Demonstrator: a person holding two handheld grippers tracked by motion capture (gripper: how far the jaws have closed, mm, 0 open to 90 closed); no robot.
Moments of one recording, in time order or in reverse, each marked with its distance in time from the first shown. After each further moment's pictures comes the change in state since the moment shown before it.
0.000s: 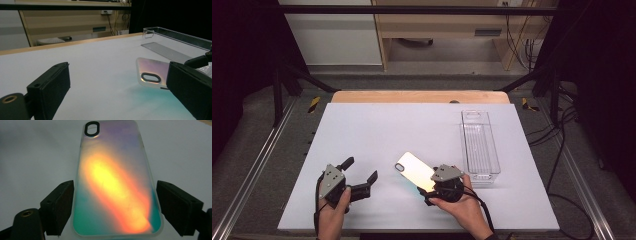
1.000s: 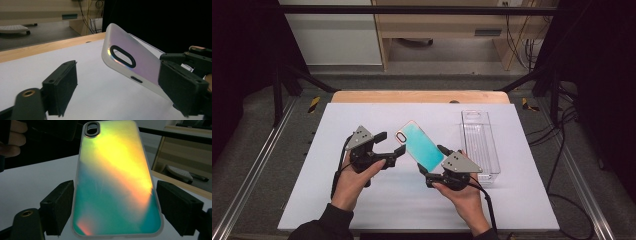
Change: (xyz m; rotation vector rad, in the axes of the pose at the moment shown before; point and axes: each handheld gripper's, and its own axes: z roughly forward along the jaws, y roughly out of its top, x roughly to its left) left arm -0.027 0.089 0.074 0.144 -0.217 -0.062; right arm -0.016 0.034 -0.027 -0.369 -0.115 0.036
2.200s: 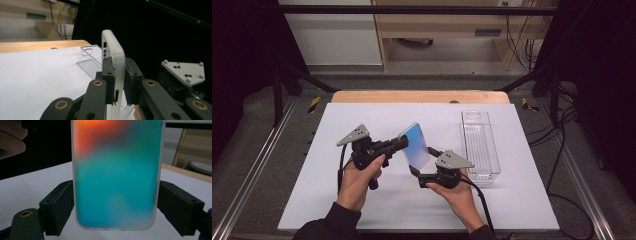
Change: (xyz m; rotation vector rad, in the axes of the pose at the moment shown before) left arm -0.007 0.008 -0.004 -0.090 -0.227 -0.162; right arm 0.003 -0.013 0.027 -0.001 0.140 0.100
